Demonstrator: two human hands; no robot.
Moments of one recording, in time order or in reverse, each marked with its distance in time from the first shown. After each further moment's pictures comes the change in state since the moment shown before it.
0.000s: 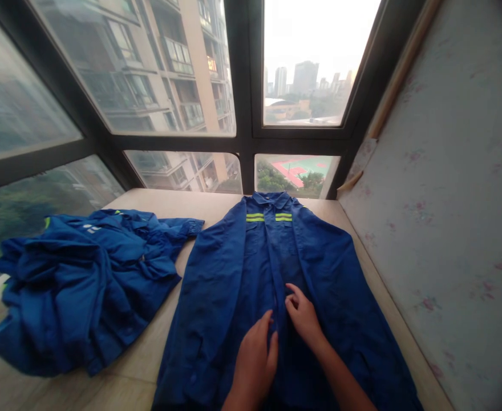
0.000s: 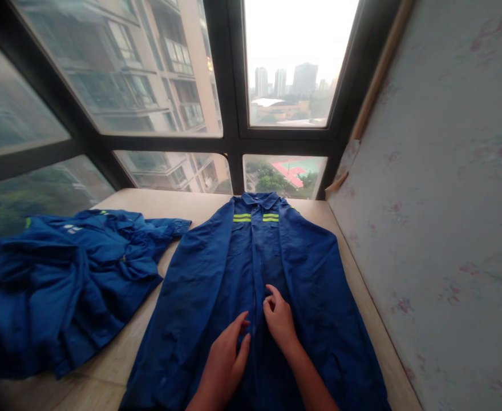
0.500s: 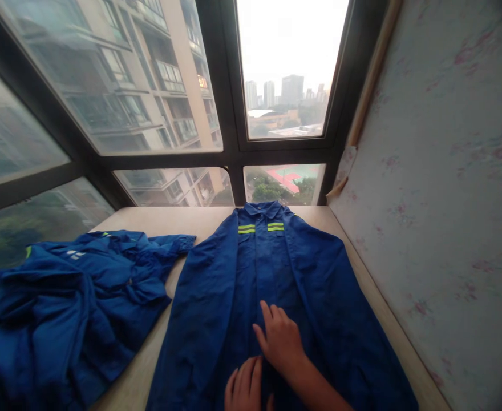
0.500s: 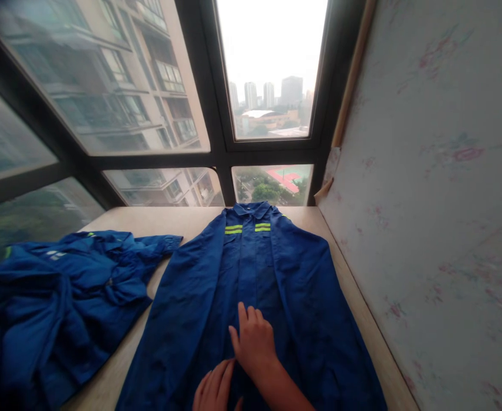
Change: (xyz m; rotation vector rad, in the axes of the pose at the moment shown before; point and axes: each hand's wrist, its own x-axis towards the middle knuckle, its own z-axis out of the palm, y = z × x) left_hand -0.035 -0.077 0.045 0.748 0.491 0.462; right_hand -0.024 -0.064 0.024 -0.847 -0.140 -0.283
